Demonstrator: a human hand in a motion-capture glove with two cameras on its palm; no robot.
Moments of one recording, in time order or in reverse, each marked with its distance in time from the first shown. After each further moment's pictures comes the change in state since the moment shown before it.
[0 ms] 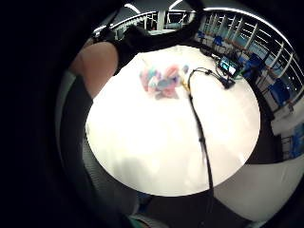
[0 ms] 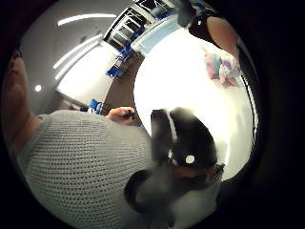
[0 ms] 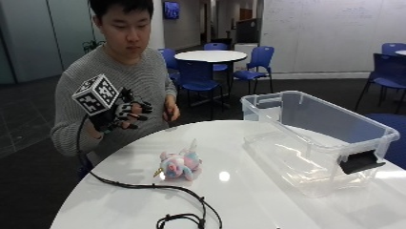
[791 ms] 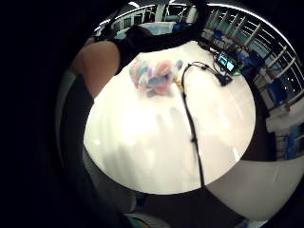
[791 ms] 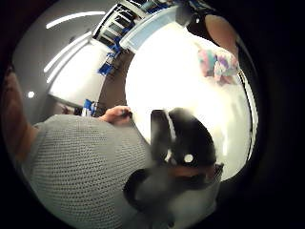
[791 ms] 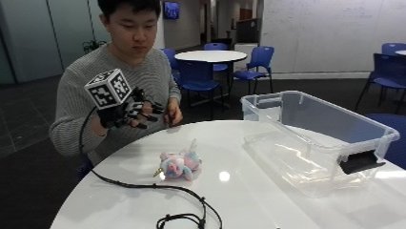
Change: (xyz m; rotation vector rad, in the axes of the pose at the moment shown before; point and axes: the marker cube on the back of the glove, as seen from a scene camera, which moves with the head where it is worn) arm 0.008 -0.037 -0.001 -0.102 0.092 -0.001
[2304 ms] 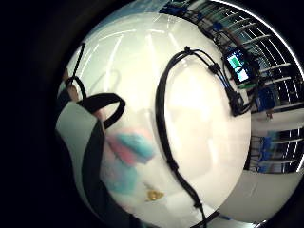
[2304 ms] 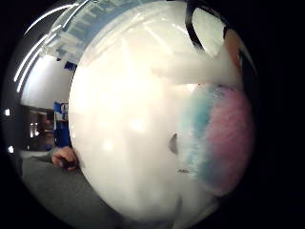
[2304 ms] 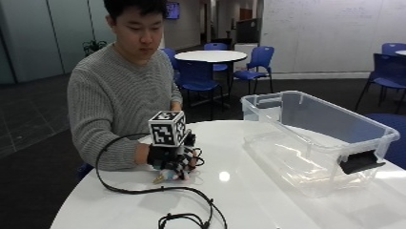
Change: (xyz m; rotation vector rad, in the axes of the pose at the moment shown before) arm 0.073 -0.138 0.141 -0.171 0.268 0.073
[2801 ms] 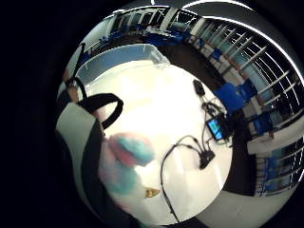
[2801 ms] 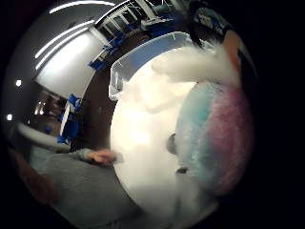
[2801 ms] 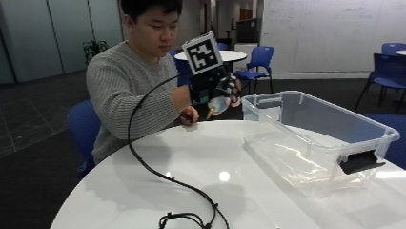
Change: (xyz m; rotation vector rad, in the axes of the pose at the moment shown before) arm -0.058 -0.130 -0.210 0.241 -0.174 -0.228
